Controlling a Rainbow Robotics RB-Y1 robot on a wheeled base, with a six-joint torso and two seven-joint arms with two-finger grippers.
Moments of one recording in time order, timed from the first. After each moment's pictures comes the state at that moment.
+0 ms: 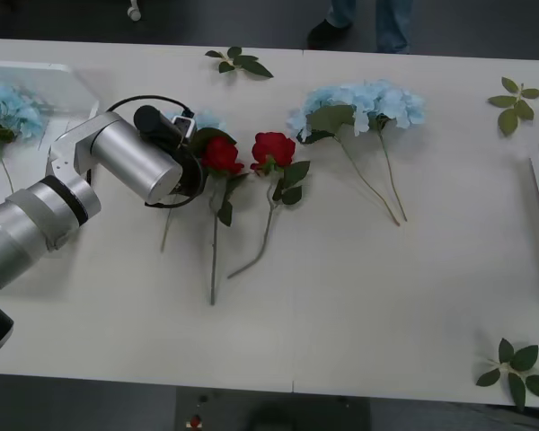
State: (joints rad) right arm -0.62 -1.07 0.12 -0.84 -0.70 1.19 1.80; left arm -0.85 0.53 -0.75 -1.10 0.57 0.92 -1.14
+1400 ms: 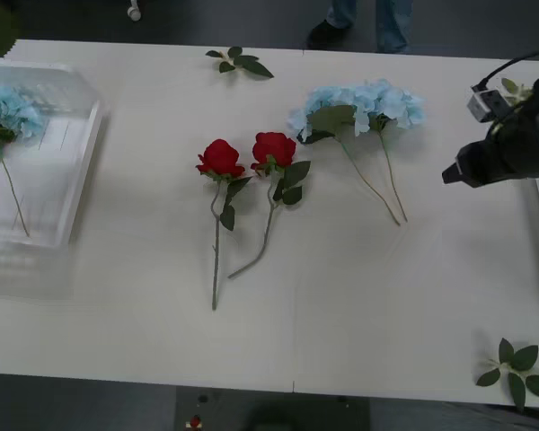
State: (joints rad) right arm -0.63 -0.96 0.42 -1.54 -0.91 1.25 1.37; left arm -0.70 0.90 0.24 -1.58 0.71 1.74 -1.37
